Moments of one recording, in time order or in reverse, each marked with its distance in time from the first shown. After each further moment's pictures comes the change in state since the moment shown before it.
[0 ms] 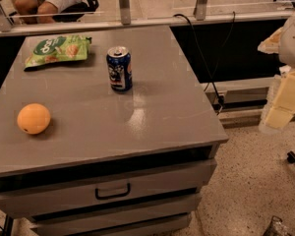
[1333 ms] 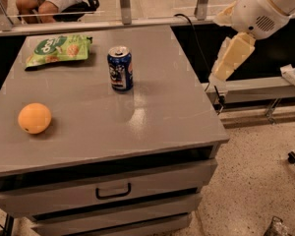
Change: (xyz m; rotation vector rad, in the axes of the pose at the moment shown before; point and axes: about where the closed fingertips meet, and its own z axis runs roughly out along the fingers) arm -0.082 -0.102 0.043 0.013 -0.307 -0.060
